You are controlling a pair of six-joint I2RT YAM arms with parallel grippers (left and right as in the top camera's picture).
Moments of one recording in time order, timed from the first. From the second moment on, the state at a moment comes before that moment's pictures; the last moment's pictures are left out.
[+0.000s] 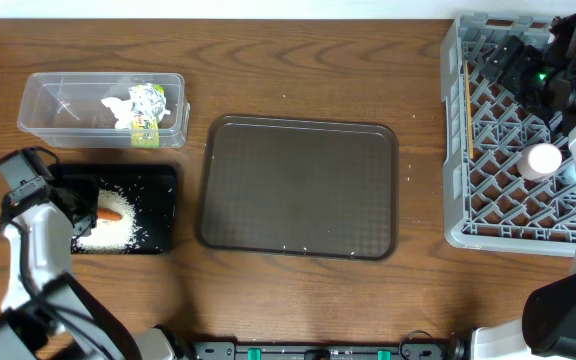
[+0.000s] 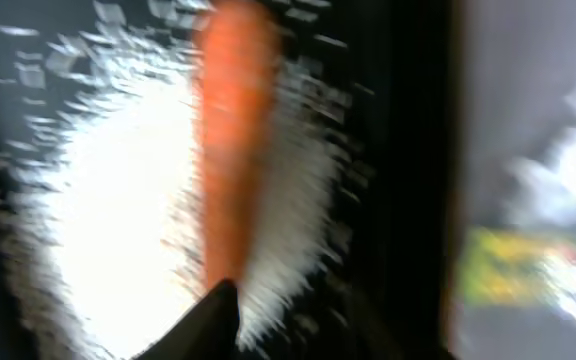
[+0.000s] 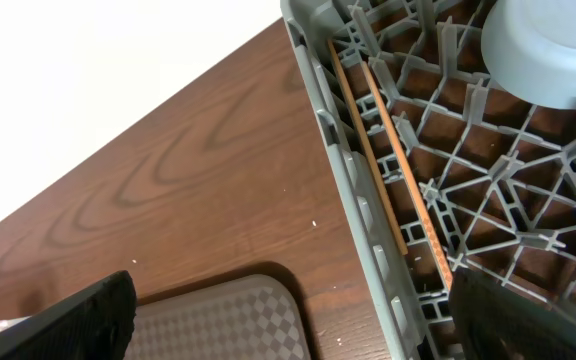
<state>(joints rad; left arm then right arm) 0.60 1.49 0.89 -0.51 0.15 -0.91 -0.20 1.67 1.62 -0.79 -0.29 0.44</state>
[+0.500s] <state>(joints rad) 0.60 1.14 0.89 -0.70 0.62 -0.58 -0.20 1.67 1.62 -0.79 -0.29 0.44</state>
